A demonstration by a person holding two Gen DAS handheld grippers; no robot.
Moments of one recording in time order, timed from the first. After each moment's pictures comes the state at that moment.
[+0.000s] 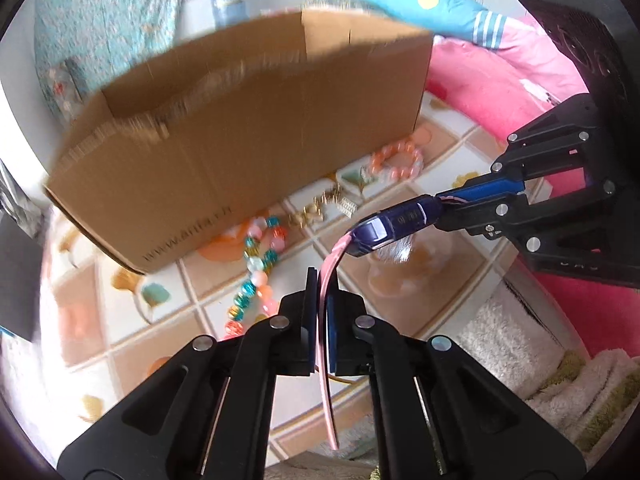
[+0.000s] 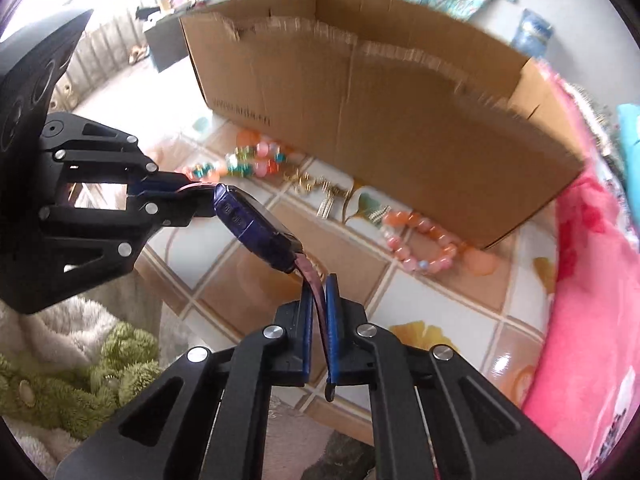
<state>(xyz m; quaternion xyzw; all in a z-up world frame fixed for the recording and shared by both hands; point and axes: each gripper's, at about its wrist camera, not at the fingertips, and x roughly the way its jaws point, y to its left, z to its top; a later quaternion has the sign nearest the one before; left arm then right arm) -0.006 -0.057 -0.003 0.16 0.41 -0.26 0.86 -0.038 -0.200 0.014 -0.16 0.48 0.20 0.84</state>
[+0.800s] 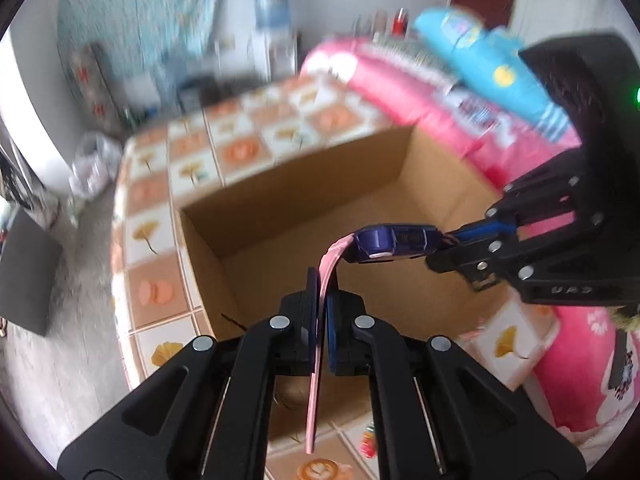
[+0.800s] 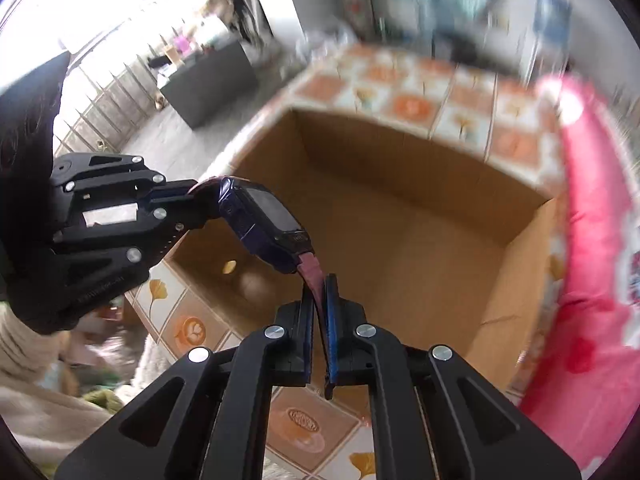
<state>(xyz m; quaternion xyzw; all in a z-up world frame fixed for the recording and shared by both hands) 0.180 -0.020 0.107 0.12 0.48 -0.22 0.84 0.191 -0.177 0.095 -0.03 0.57 0.28 0.77</state>
